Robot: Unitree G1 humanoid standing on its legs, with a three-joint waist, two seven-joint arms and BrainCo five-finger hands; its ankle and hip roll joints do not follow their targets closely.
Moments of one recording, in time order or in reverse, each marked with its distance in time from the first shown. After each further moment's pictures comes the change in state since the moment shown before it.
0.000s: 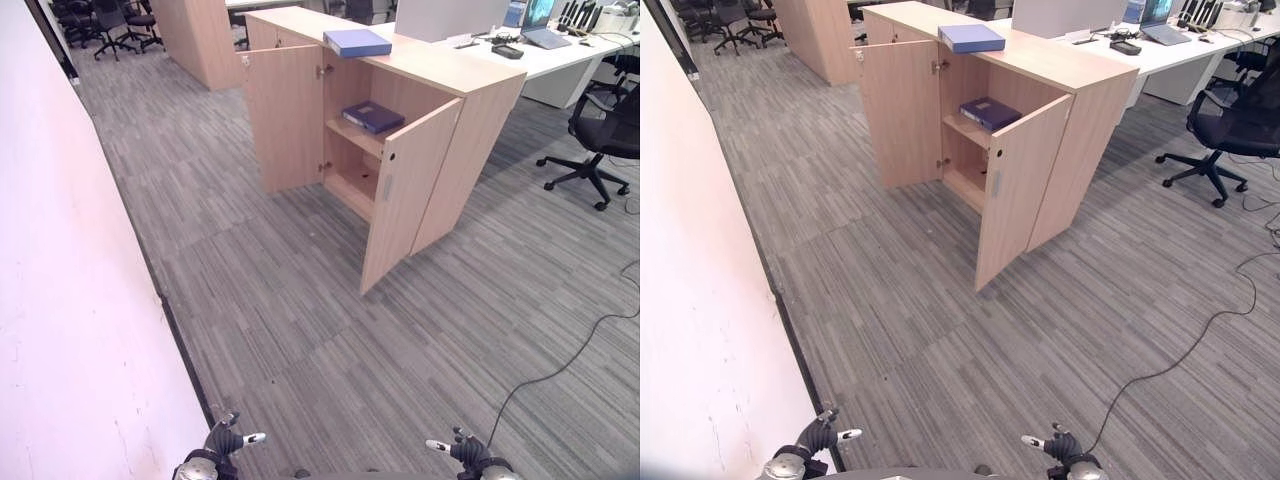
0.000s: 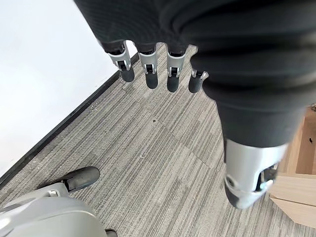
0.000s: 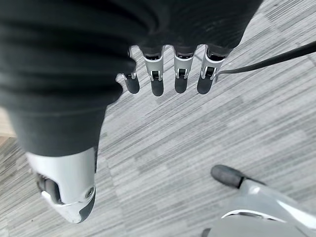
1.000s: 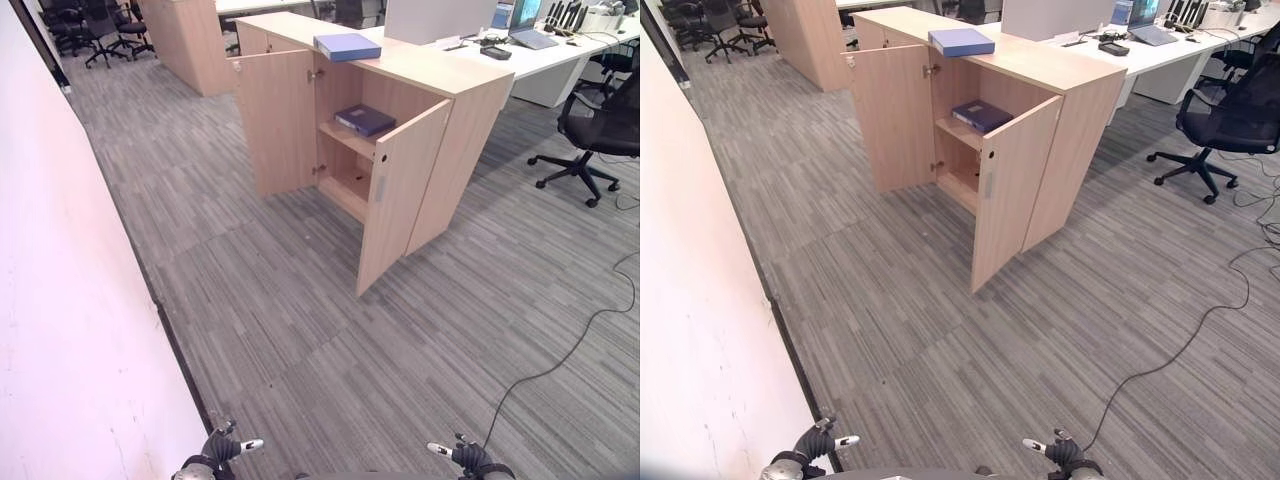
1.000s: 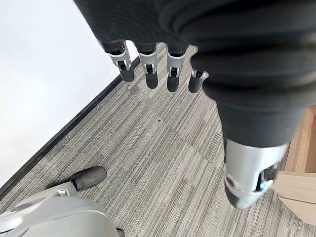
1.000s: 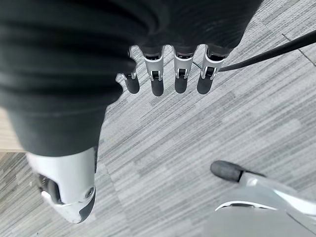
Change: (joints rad) left arm 0.000 0.003 0.000 0.035 -0.011 0.006 -0.001; right arm 0.015 0.006 -0.013 0.001 0.049 0.000 0.000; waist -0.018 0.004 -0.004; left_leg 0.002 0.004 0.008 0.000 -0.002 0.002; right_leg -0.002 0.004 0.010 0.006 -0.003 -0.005
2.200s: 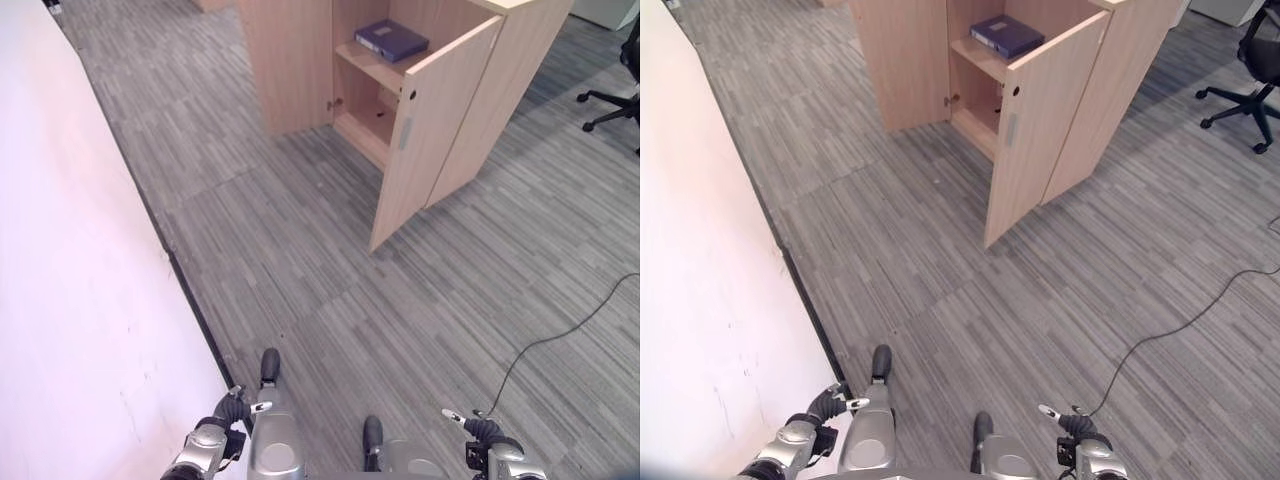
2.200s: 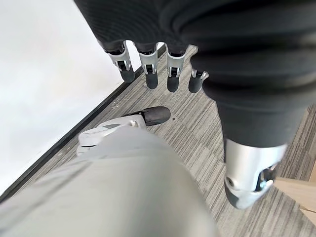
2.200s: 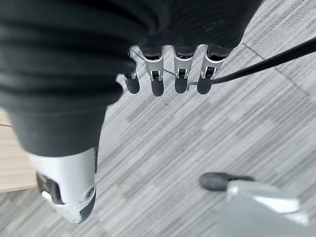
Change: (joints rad) left arm -0.150 -0.012 -0.037 0.050 -0.078 0.008 0.006; right arm -0.130 -0.014 -0.103 0.116 0.122 -0.005 -0.045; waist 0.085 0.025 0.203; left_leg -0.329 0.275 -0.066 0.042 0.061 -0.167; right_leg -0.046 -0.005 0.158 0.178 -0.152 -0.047
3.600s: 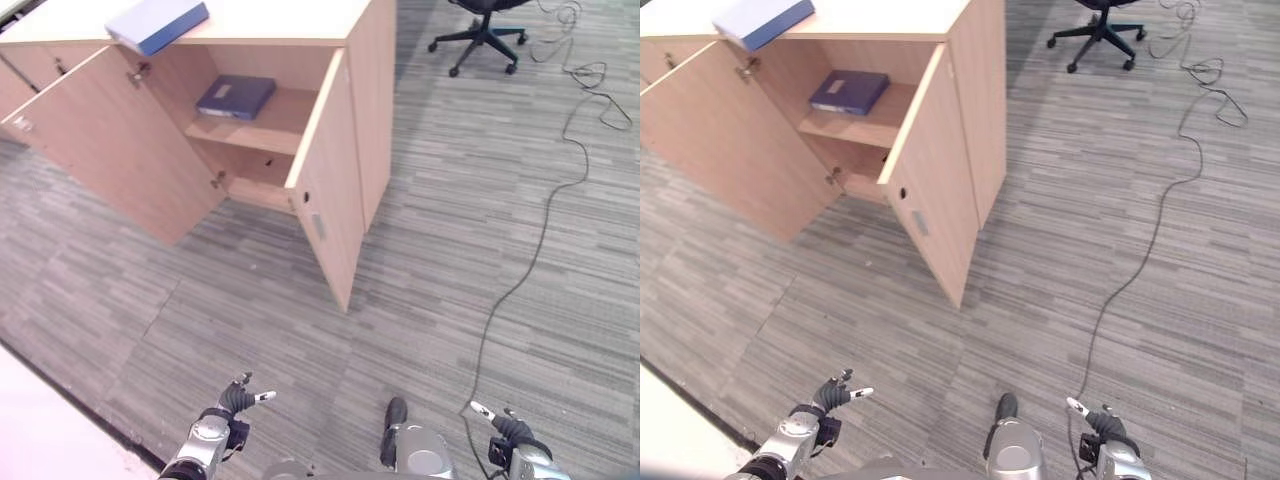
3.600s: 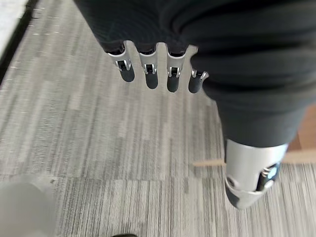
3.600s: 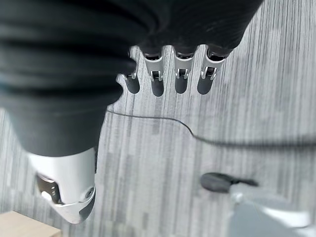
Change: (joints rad) left arm -0.006 -0.002 -0.005 -0.068 0.001 -0.011 -0.005; right arm -0.016 -0.062 -0.080 -0.023 0.114 -0.030 -0.028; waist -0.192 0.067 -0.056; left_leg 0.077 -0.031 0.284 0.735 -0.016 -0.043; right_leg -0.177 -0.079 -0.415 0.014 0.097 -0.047
